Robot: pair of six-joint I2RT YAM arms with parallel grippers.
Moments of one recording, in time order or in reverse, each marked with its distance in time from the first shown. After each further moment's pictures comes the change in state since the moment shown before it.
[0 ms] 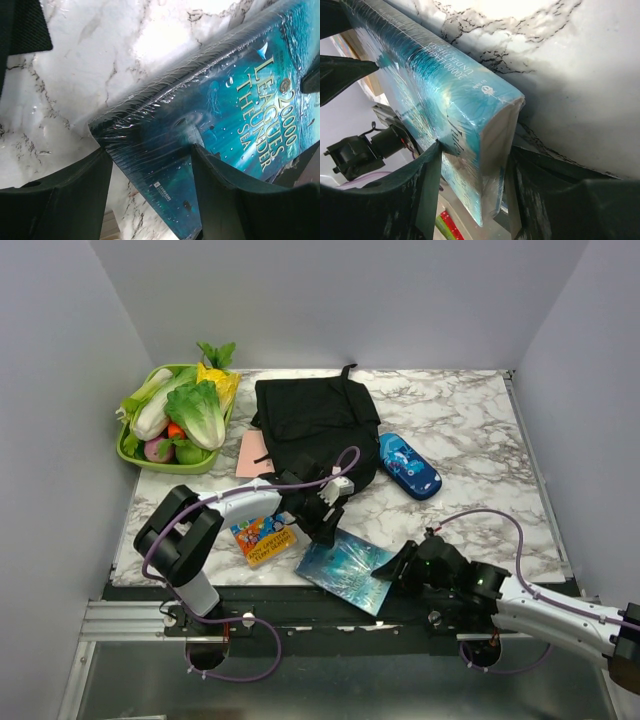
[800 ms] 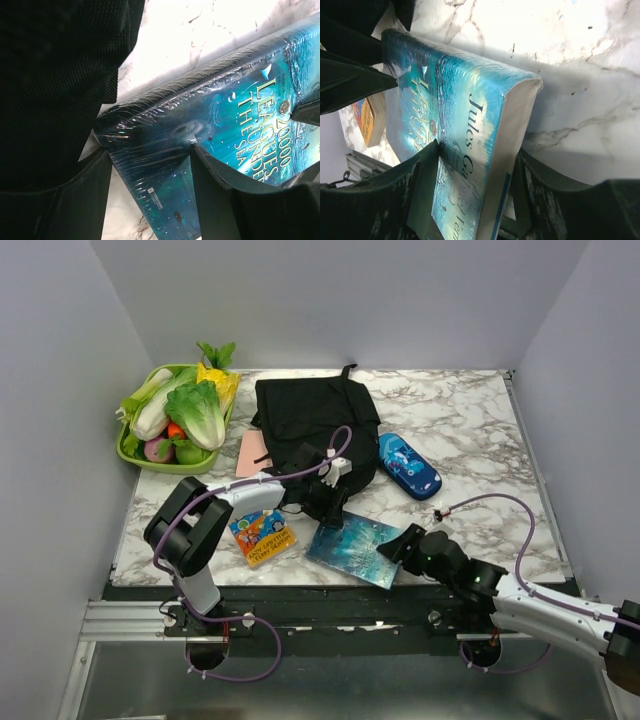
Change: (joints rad) left arm 0.027 0.076 0.050 0.162 -0.059 -0.238; right arm -0.018 0.048 0.018 0.150 0.273 -0.264
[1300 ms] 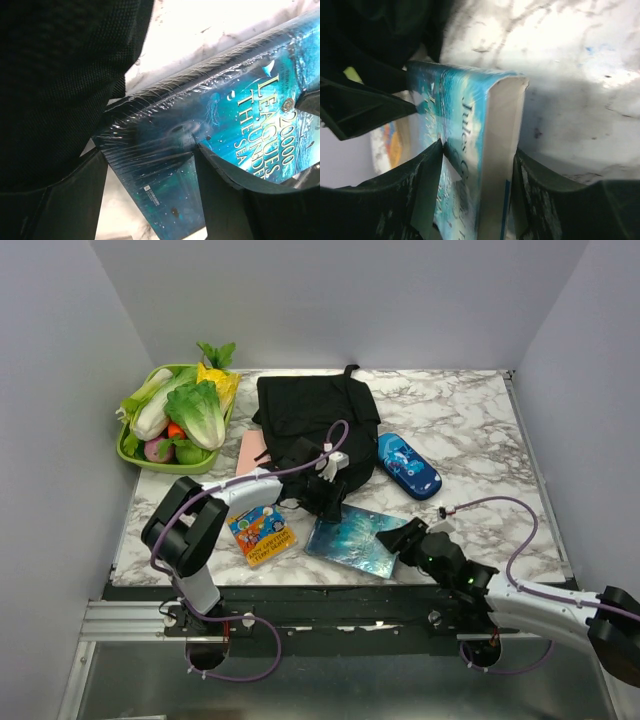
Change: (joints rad) left arm 0.028 -0.005 0.019 -0.008 -0.032 0.006; right arm -0.016 0.179 -0.096 0.414 0.103 0.013
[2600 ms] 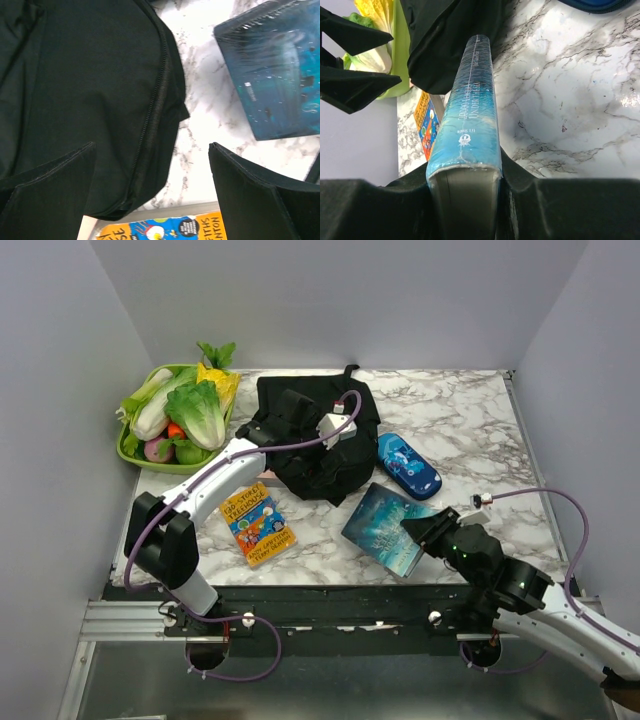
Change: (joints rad) left arm 0.082 -0.114 0.388 -0.387 -0.040 0.593; right arm 0.026 -0.489 0.351 -0.774 0.138 -0.032
